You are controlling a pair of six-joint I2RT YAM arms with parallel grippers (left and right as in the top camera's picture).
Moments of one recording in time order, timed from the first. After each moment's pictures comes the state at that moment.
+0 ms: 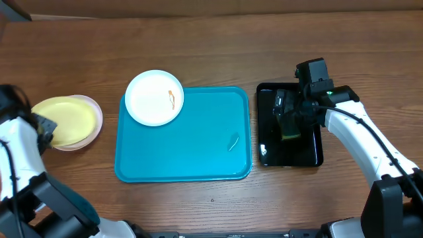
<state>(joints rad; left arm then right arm) 0.70 1.69 1.30 -0.86 -0.22 -0.50 0.21 1.61 1.14 -0.69 0.02 0.33</state>
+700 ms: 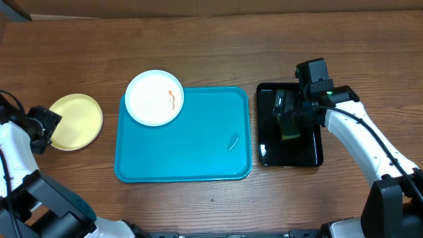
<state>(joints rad) 0.73 1.71 1.30 -0.78 0.16 -0.40 0.21 1.61 1.14 -0.69 0.02 0.33</state>
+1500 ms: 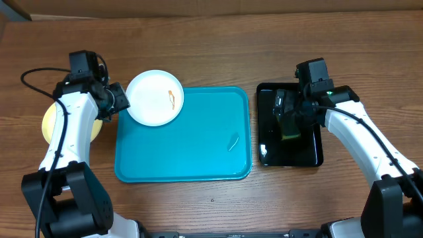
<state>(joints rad) 0.20 1.71 1.31 -0.82 0.02 -0.24 0.21 1.61 1.14 -0.69 0.02 0.33</state>
